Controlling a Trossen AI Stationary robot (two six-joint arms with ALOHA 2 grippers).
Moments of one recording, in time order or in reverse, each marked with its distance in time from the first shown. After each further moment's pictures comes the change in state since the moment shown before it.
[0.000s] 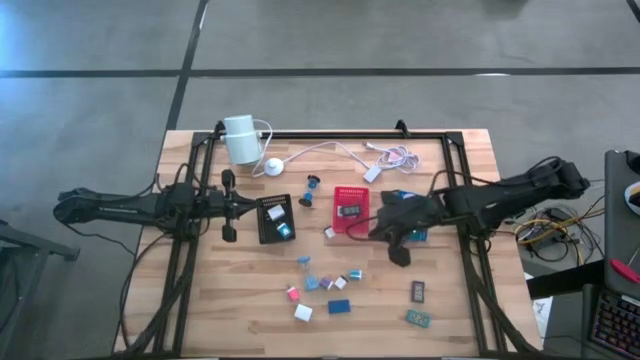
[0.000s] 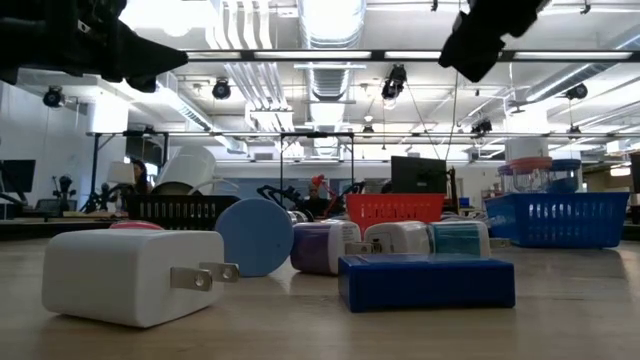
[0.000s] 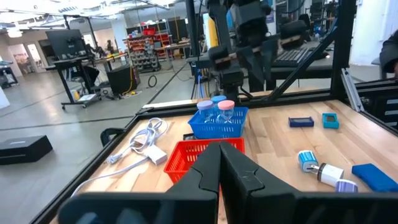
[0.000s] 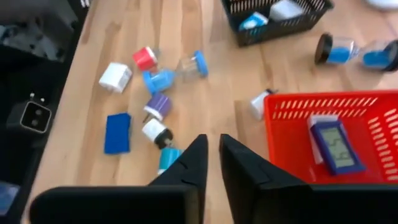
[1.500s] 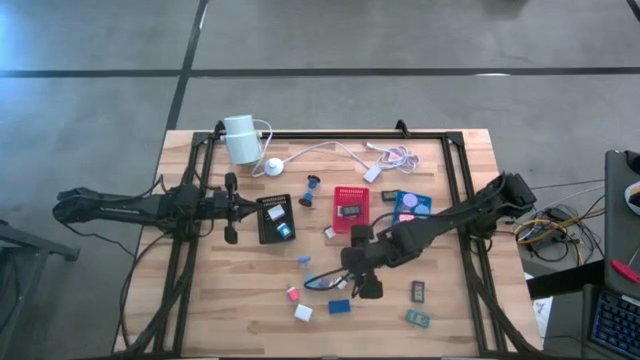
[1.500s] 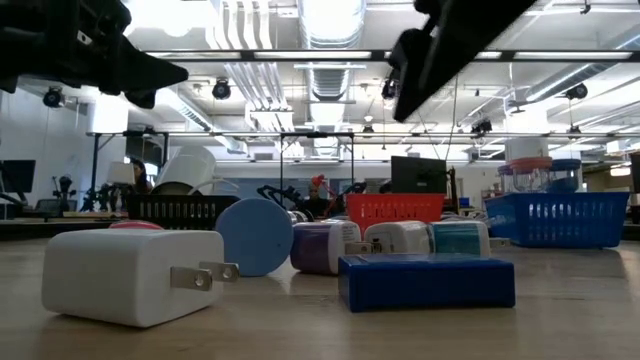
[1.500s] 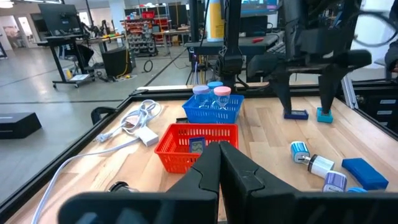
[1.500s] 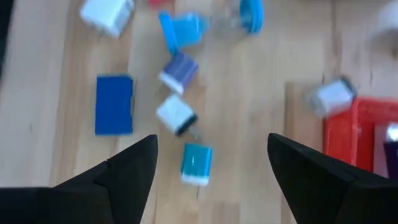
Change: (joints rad) left arm 0.000 0.019 -0.032 0.000 0.000 -0.087; right arm 0.151 0.522 0.403 -0.223 0.091 -0.020
